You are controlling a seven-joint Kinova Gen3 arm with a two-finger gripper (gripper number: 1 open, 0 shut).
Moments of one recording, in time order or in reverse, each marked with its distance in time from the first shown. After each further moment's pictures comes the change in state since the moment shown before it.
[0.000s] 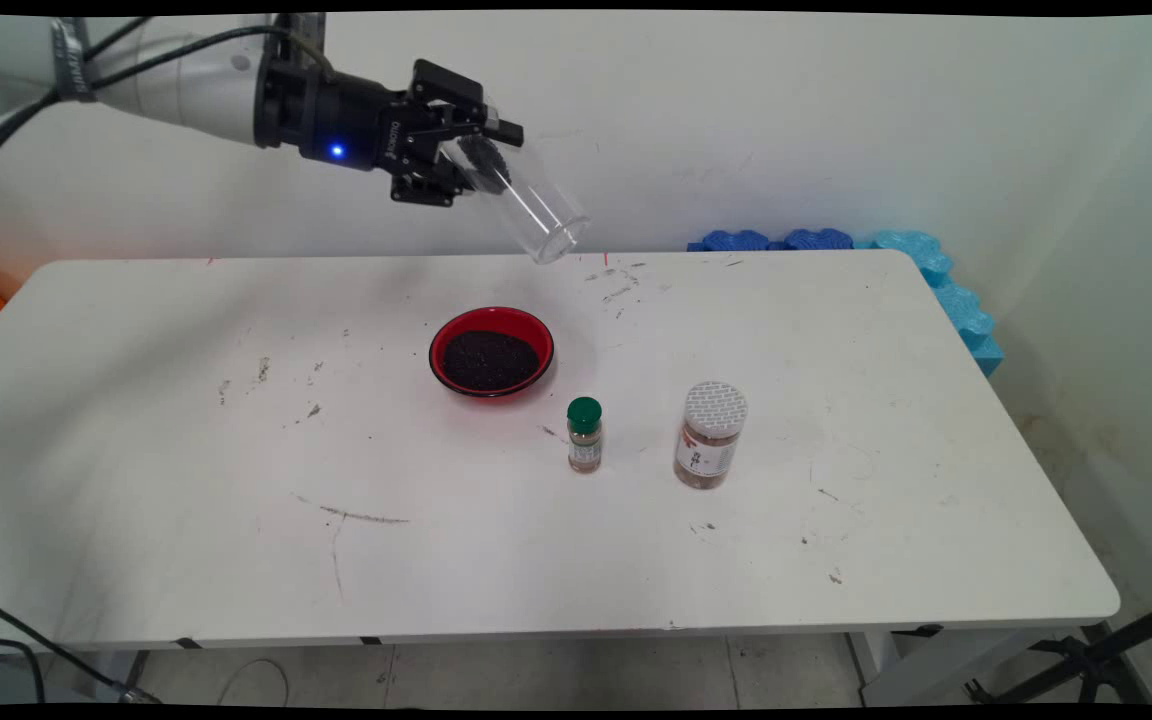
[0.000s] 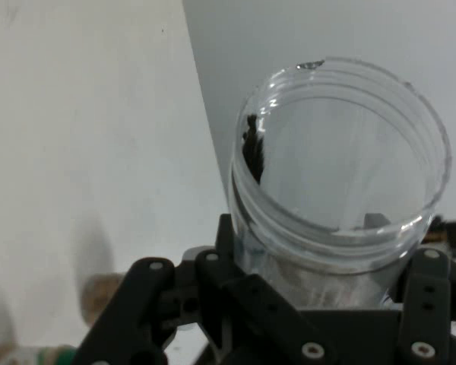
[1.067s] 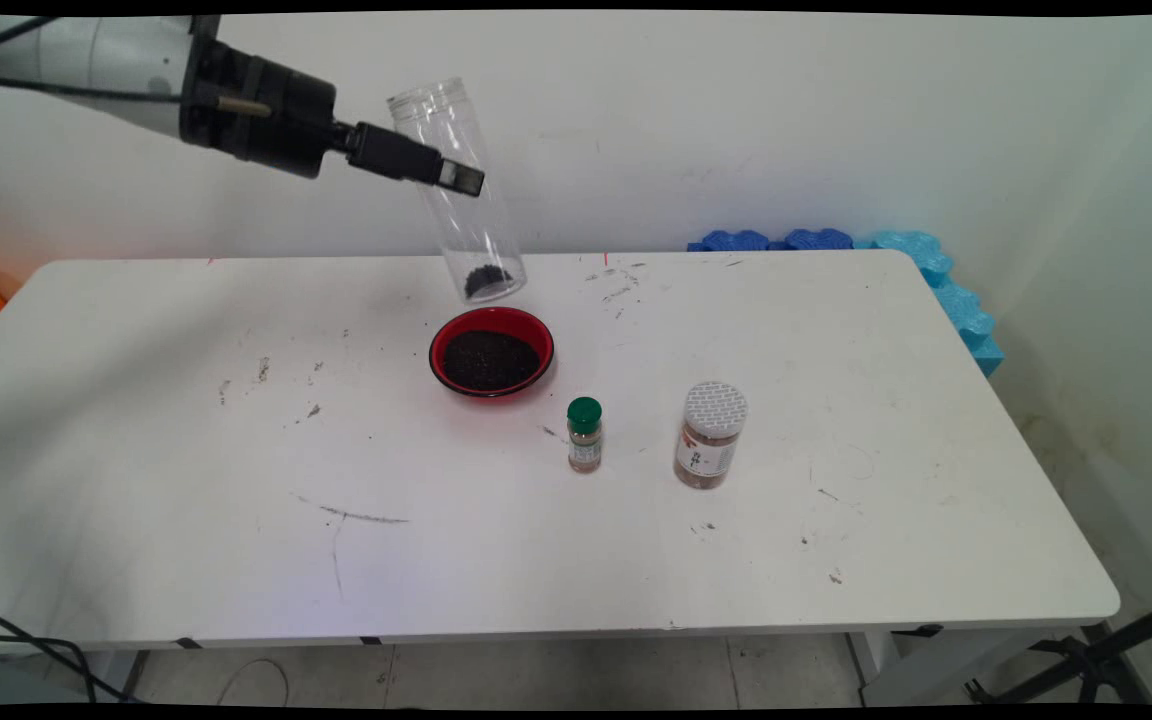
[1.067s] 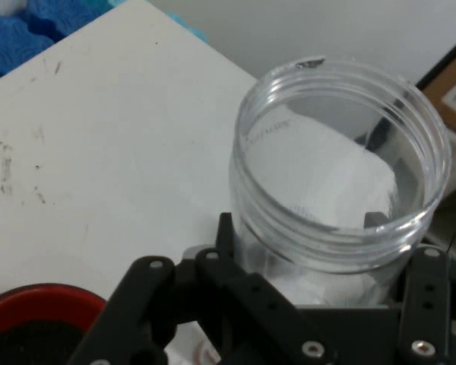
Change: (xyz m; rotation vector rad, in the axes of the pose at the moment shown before) arm -0.041 0.035 -0.036 0.094 -0.070 0.787
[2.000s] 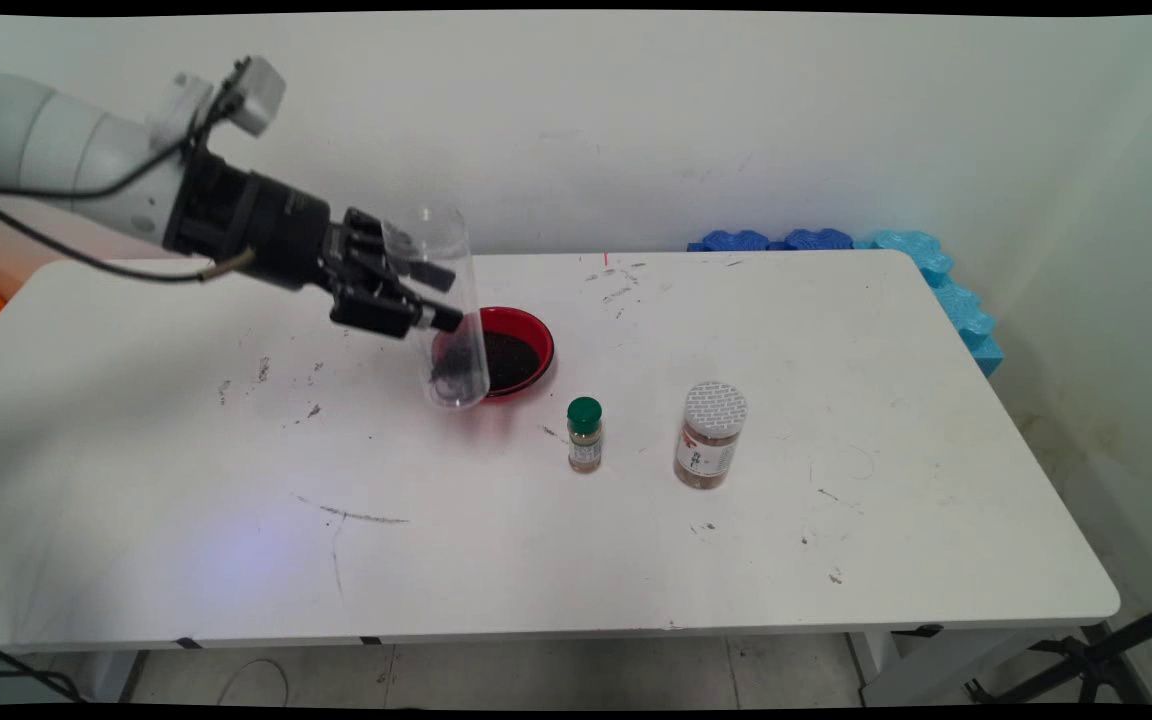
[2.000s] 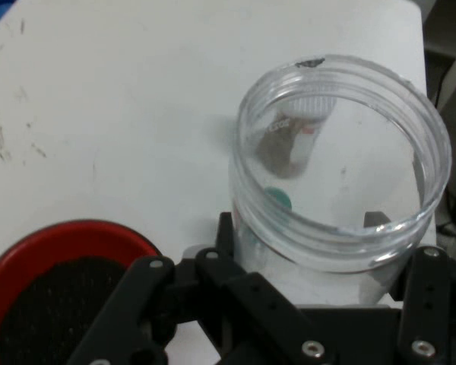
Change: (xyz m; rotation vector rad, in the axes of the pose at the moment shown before) arm -0.069 0.038 0.014 0.053 -0.146 0.383
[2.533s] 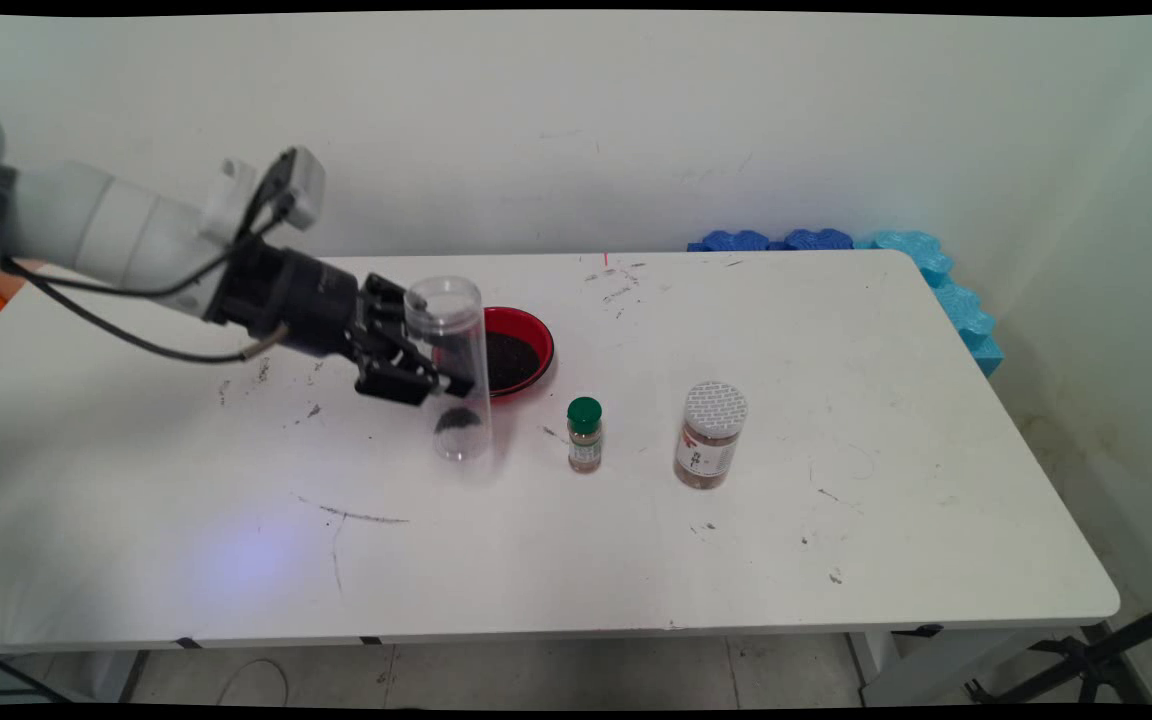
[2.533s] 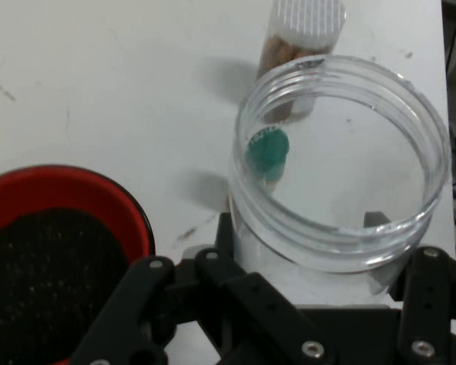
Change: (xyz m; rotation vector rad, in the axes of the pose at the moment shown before) arm -0.036 0.012 0.038 0.009 -0.063 0.005
